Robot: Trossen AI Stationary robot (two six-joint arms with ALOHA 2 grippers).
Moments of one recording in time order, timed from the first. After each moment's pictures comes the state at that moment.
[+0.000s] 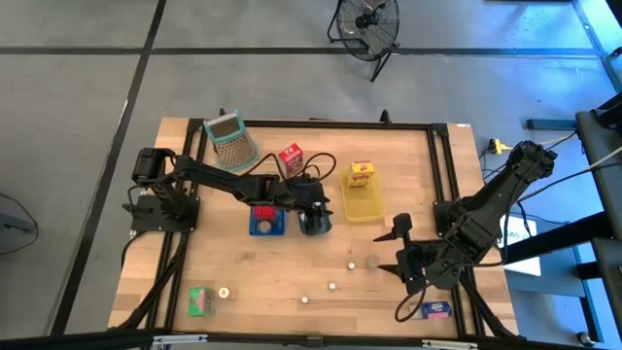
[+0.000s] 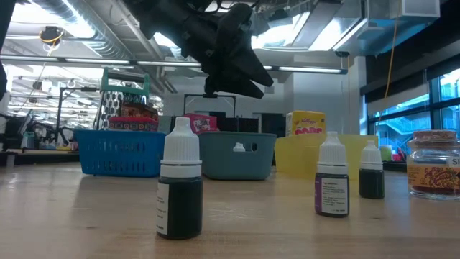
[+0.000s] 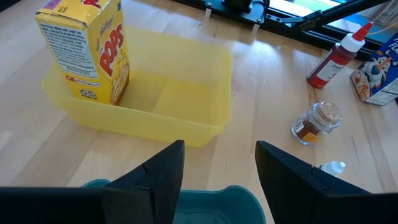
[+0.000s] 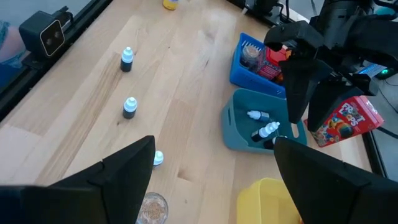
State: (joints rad) left arm -0.02 1.71 1.06 0.09 -0.11 -0.32; right arm 0.84 1.23 0.98 -0.60 0.68 0.16
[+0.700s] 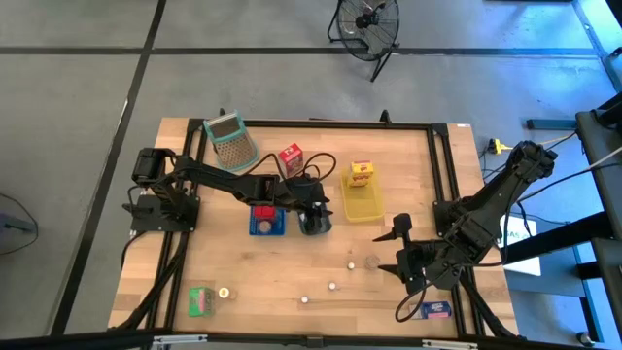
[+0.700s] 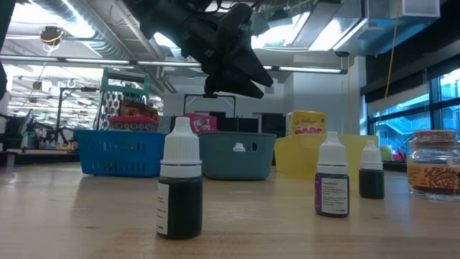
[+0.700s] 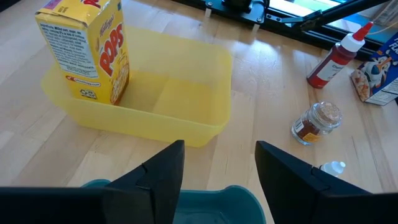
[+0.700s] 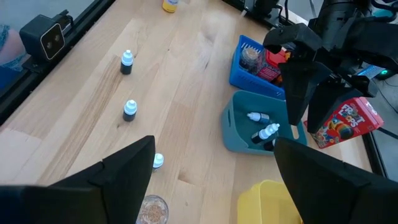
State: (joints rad) left arm -0.02 1.71 1.06 0.09 -0.11 -0.32; right arm 0.84 1.23 0.98 -0.59 0.68 0.16
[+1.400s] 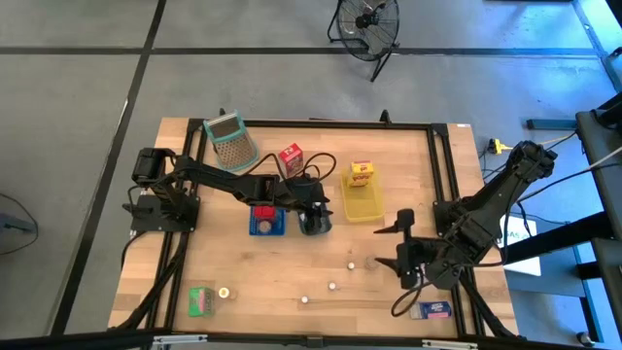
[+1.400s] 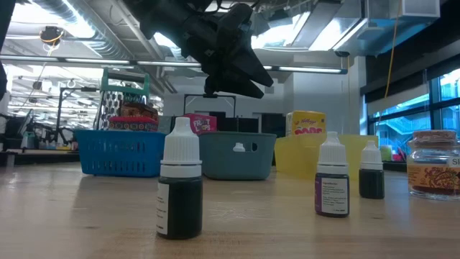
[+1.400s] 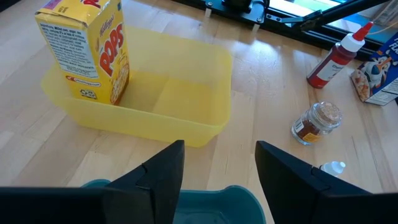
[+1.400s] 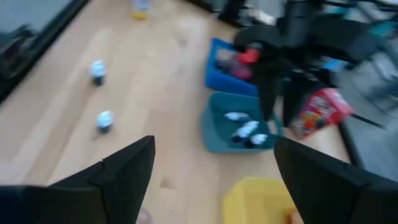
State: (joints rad) left arm -0.02 1.71 1.06 0.09 -0.11 -0.32; right arm 0.84 1.23 0.98 -0.60 0.79 0.22
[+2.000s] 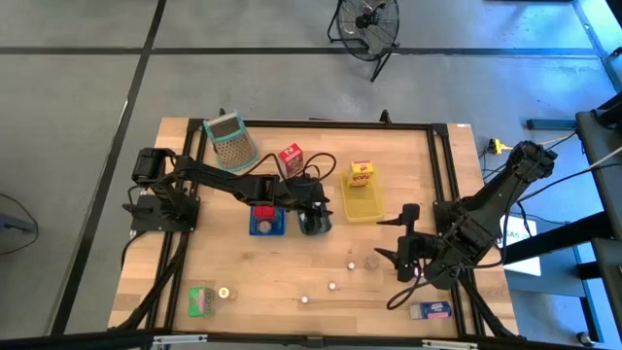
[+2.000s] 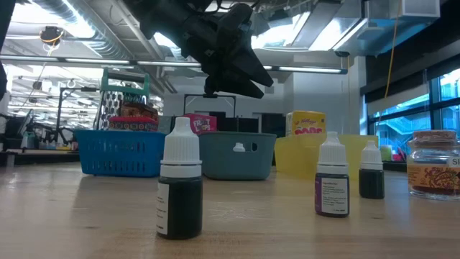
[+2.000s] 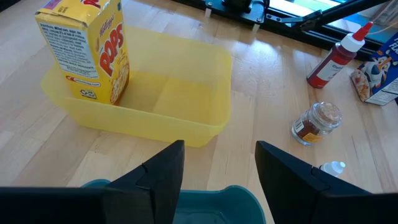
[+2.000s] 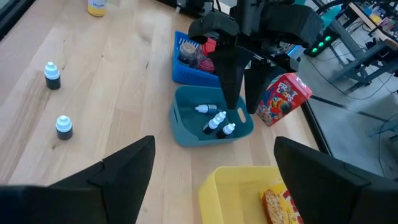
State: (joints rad) left arm -0.02 1.71 1.06 0.09 -0.11 -0.32; right arm 0.84 1.23 0.98 -0.67 0.91 0.33
